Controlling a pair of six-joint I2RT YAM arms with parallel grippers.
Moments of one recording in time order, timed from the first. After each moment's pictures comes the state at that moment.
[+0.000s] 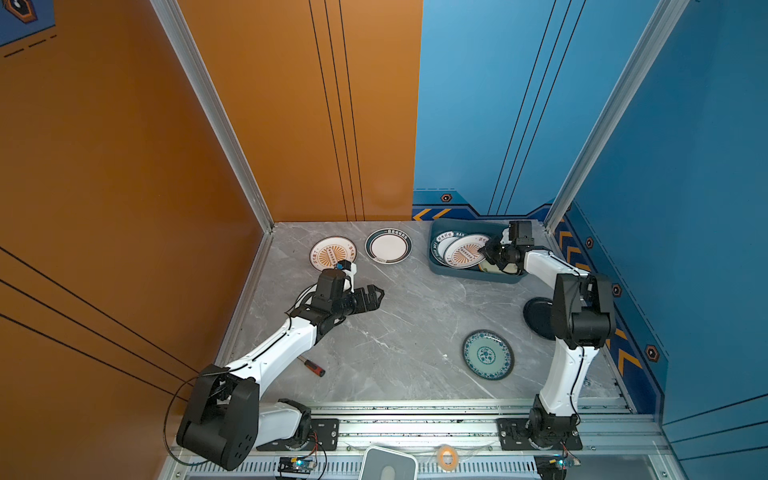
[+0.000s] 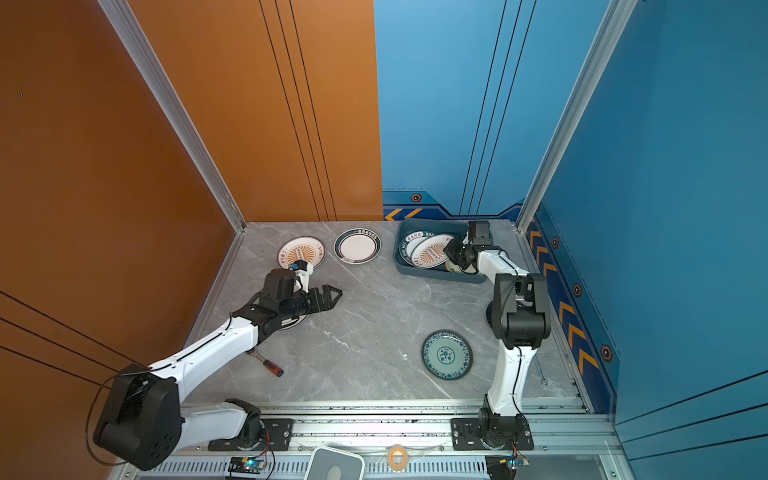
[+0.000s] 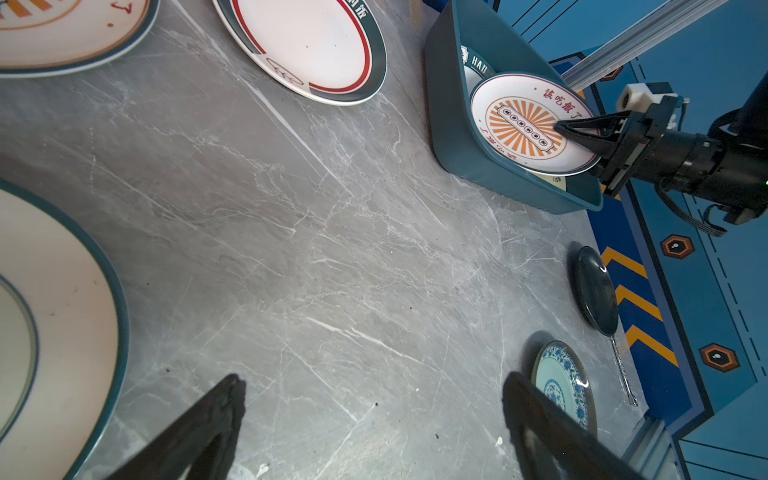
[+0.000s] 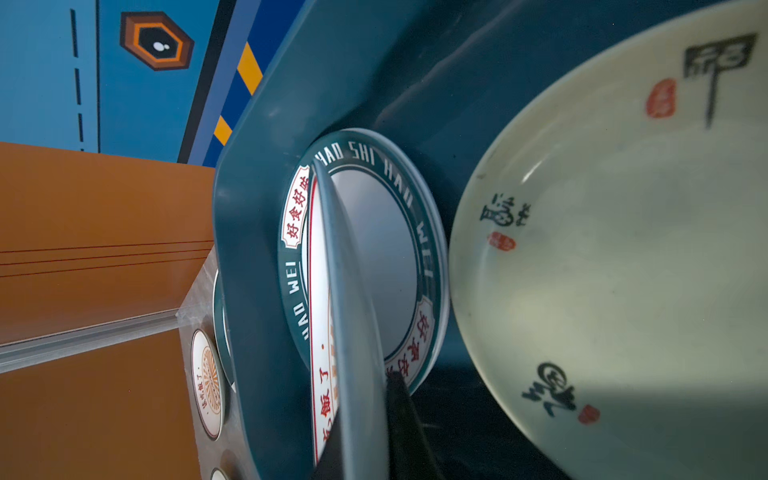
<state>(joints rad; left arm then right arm) -0.34 1.27 0.72 -0.10 0.27 -0.55 0.00 2.03 1.45 -0.21 -0.37 0.82</state>
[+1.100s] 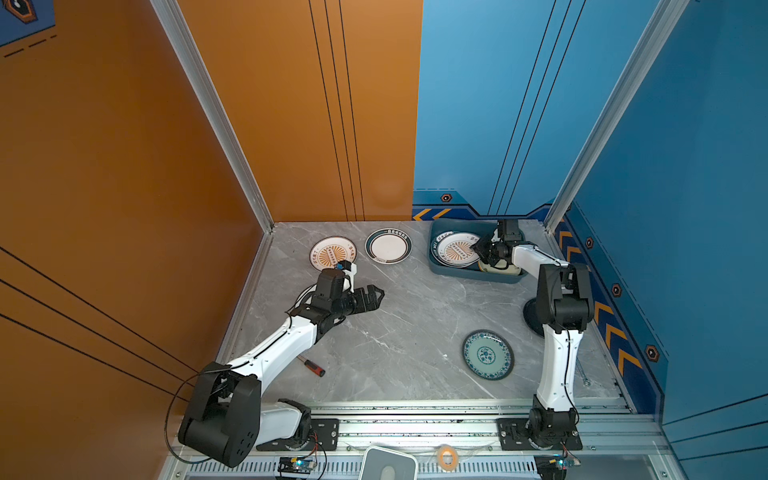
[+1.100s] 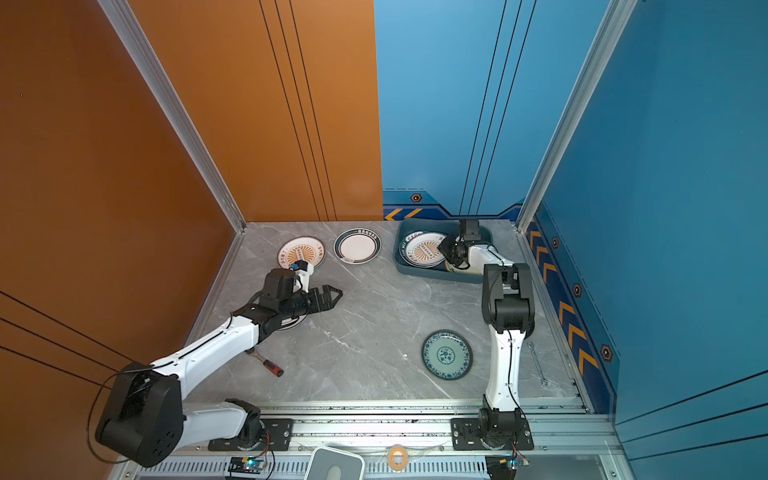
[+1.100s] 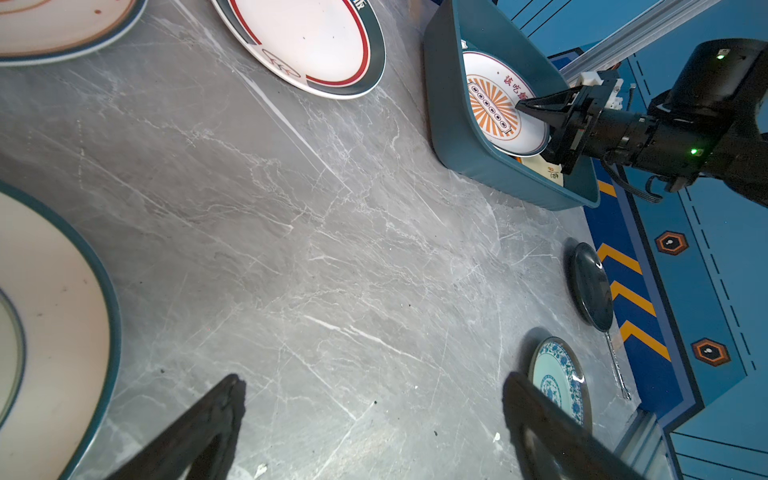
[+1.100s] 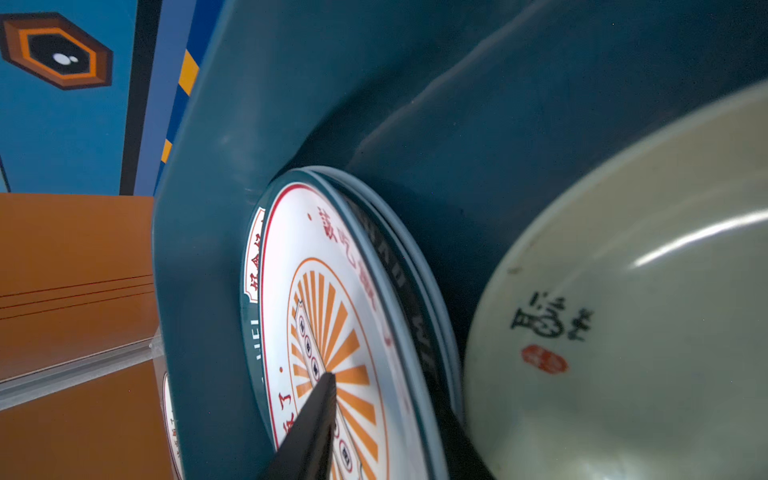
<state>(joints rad) -0.33 1.29 0.72 -0.10 0.30 -0.55 0.03 2.22 1.65 -0.26 -0.32 0.83</state>
